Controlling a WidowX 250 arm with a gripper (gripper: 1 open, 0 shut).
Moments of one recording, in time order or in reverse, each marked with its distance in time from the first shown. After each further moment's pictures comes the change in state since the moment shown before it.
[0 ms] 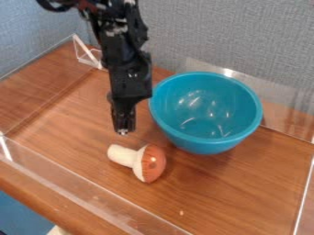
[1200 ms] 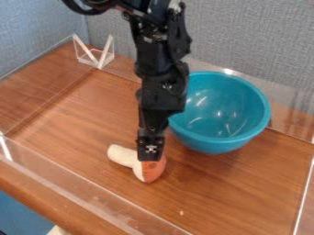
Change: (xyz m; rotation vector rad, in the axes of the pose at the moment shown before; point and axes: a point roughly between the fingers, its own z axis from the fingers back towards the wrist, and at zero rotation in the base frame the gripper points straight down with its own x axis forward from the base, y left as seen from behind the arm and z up) arm 0.033 -0.038 0.006 -0.013 0.058 -0.058
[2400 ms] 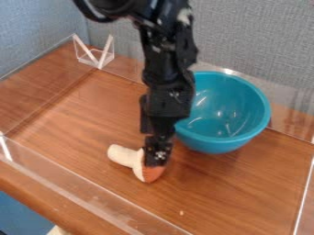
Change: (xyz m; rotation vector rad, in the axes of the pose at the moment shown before) arm 0.008 0.000 -0.014 0.000 0.032 0.085
